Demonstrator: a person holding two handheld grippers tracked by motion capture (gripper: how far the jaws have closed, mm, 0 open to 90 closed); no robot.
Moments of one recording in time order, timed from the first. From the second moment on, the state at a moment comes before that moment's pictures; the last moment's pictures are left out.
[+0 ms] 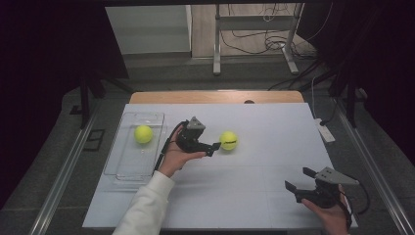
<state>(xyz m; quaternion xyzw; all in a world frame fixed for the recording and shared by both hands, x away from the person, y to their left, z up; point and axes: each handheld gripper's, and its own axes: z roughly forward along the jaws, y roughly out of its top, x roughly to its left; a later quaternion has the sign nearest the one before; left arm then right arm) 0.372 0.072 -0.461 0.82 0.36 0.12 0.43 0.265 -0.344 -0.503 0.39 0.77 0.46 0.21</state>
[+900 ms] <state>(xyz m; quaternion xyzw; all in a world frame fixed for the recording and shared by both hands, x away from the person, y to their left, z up) 0.395 0.052 -0.478 0.82 0.38 0.08 0.42 0.267 -0.342 -0.505 0.39 0.77 0.46 0.21</state>
